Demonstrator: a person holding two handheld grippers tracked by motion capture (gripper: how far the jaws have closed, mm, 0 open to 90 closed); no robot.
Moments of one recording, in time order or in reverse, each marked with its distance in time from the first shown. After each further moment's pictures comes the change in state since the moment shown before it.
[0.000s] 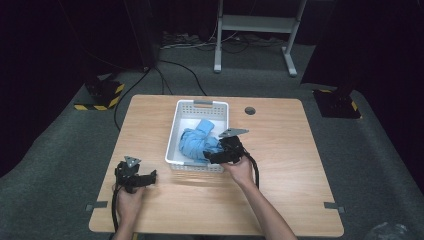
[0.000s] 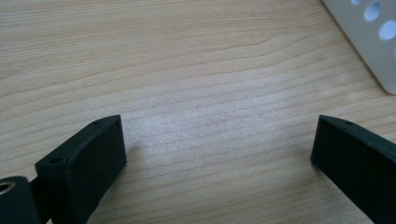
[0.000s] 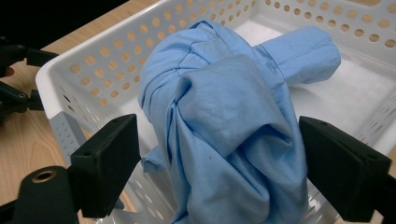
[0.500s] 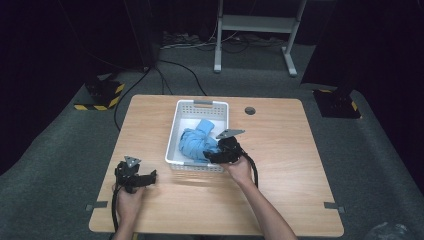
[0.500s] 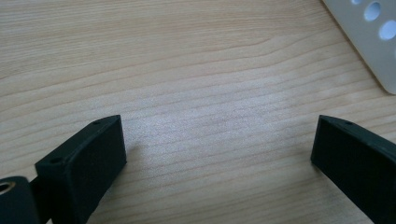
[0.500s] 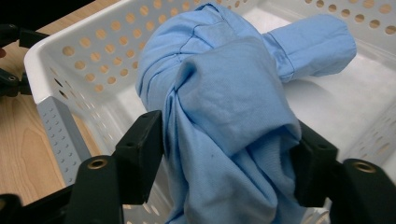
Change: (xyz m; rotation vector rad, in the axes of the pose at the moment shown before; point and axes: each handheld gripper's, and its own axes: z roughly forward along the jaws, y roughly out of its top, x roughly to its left) left arm 0.000 0.000 0.000 0.000 0.000 0.000; right arm -0.001 -0.002 0.008 0.040 0.016 -0.030
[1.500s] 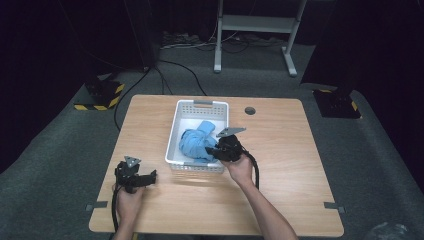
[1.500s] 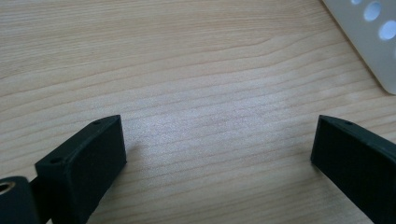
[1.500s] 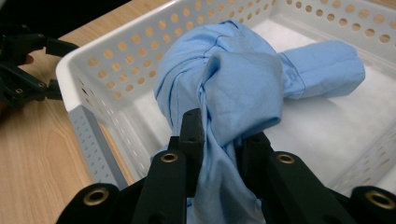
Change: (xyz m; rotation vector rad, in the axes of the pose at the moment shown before) left arm 0.000 0.000 0.000 0.000 -0.001 0.000; right arm 0.000 0.009 -0.010 -0.022 0.050 -0.004
